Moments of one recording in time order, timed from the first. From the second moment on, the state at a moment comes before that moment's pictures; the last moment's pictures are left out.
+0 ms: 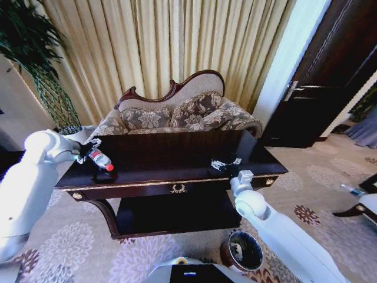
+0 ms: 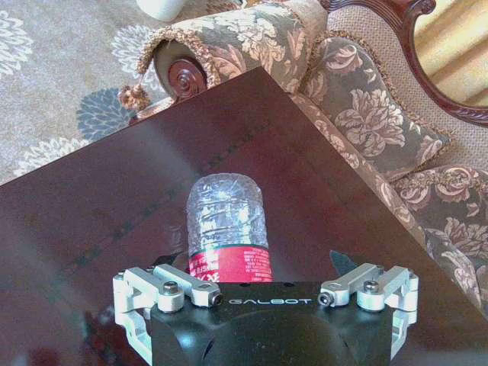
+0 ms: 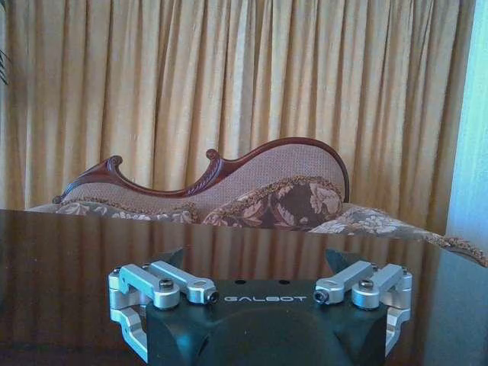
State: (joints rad) left arm 0.62 -0.71 -0.50 -1.69 -2.12 0.54 -1.26; right arm -1.08 0.87 0.13 2.03 0.59 -0.17 0.50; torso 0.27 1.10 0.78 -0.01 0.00
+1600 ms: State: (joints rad) left arm 0.70 -0.74 -0.49 -1.75 -1.82 0.52 -1.08; right arm -1.05 0.85 0.14 2.03 0.63 -0.15 0.52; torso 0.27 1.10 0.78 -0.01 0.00
